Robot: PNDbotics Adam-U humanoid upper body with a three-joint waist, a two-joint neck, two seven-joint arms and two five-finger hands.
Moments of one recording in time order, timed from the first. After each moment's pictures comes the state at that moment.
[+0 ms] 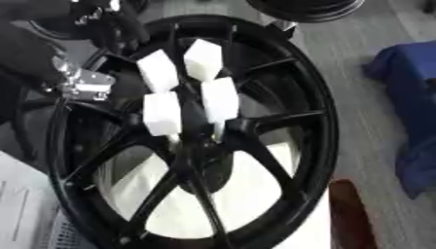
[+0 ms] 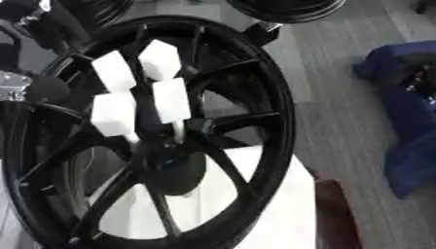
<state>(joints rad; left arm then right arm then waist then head) -1.01 1.06 -0.50 -1.99 0.10 0.45 -0.58 -0.15 -0.59 -0.24 -1.89 -0.35 -0.16 0.40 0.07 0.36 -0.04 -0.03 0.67</state>
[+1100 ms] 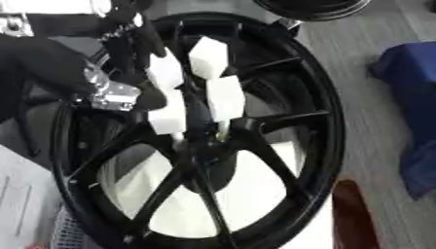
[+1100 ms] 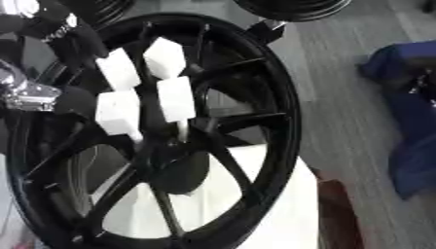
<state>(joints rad) -1.04 1.02 -0.56 -1.99 0.14 0.53 -0.56 -0.15 -0.59 -0.23 -1.89 -0.35 -0.15 0.41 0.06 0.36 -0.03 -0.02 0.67</state>
